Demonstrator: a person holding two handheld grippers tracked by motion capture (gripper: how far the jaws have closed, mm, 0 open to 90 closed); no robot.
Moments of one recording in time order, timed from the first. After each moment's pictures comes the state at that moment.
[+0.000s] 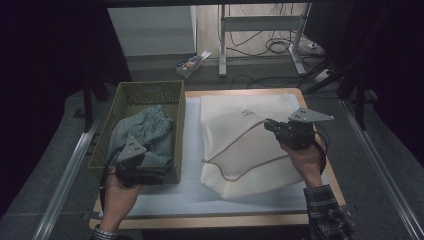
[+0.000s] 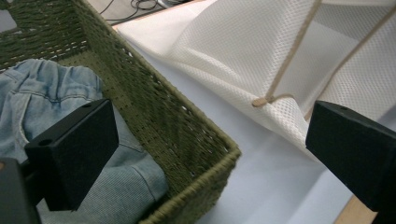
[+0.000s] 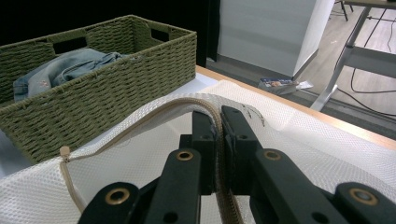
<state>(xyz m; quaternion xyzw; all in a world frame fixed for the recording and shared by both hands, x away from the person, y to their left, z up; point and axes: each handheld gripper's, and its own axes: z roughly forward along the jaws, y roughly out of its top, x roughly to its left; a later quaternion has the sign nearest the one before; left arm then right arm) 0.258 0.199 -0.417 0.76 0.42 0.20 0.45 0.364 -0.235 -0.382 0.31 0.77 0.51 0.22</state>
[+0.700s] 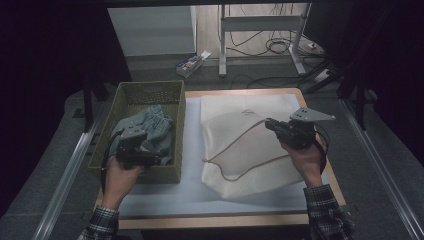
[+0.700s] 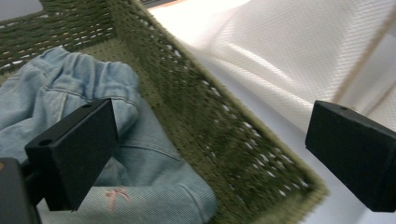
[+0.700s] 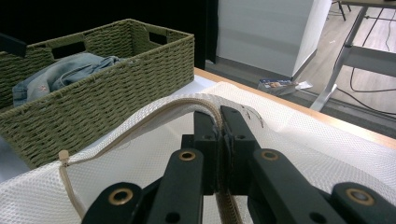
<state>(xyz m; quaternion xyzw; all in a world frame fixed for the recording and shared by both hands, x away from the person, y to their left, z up) 0.307 0.218 -0.423 0.76 0.46 0.20 0.42 0.366 -0.238 -0.383 0.32 0.77 0.52 0.22</state>
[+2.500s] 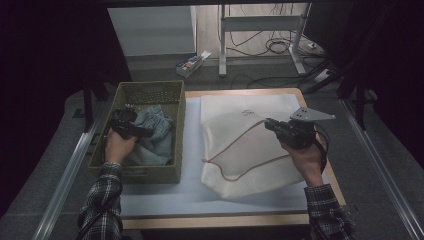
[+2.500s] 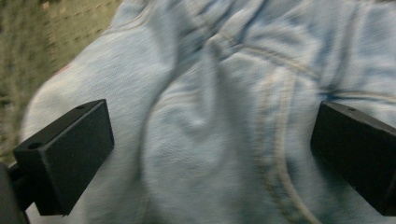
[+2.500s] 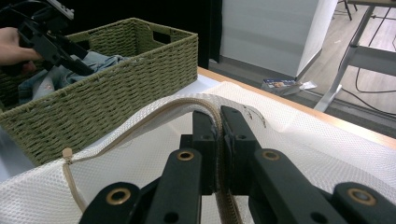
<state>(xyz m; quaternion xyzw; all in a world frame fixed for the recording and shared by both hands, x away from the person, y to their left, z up) 0.430 0.280 -0.474 0.76 0.58 0.18 0.22 0.367 -0.238 -0.382 0.31 0.77 0.52 0.22</state>
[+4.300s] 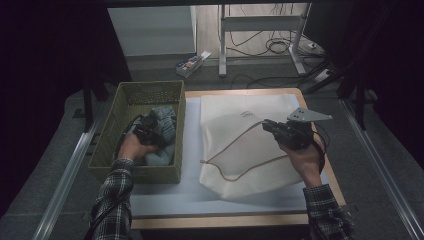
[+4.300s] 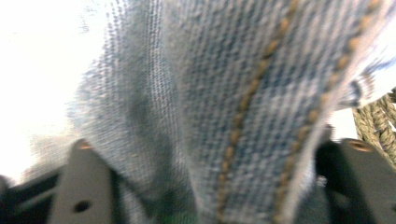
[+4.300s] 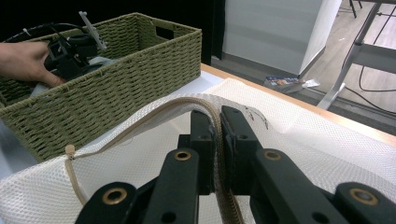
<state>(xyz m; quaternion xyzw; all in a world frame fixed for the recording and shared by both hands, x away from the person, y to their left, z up) 0.452 0.233 -0.504 0.81 0.56 0.03 0.14 0.366 -0.234 -0.385 0.30 0.77 0.51 0.21</state>
